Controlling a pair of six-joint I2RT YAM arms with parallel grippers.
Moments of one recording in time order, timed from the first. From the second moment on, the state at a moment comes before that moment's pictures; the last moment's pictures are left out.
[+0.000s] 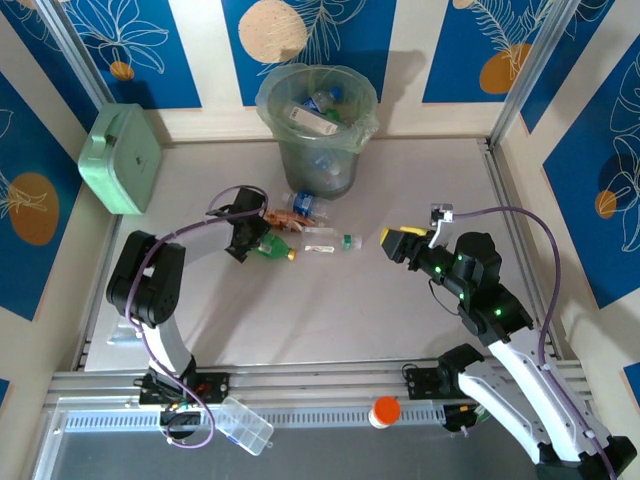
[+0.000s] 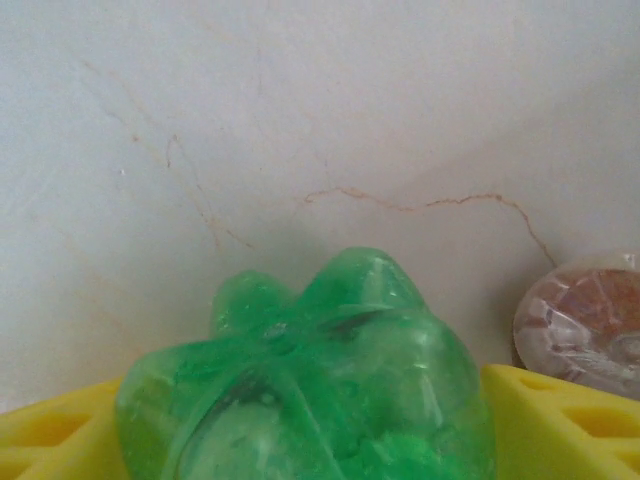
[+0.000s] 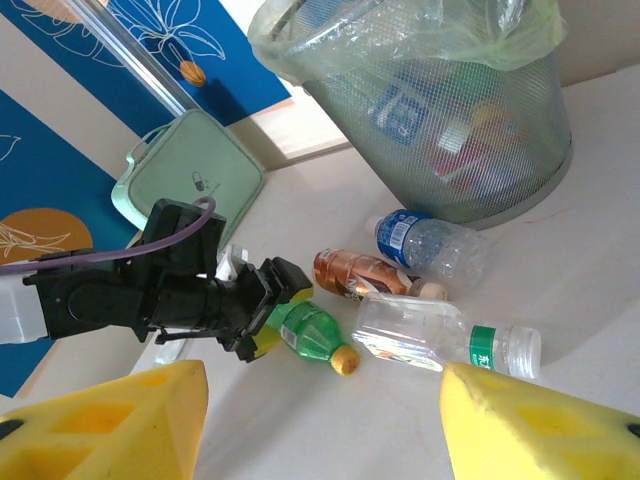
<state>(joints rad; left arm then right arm) -0.39 1.78 1.08 -0.42 -0.16 -1.25 0.42 0.60 0.70 -0.32 -0.21 0.57</state>
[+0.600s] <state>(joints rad) -0.39 1.38 0.89 -0.30 0.01 -1.05 0.46 0.62 0.71 -0.33 -0.30 0.56</state>
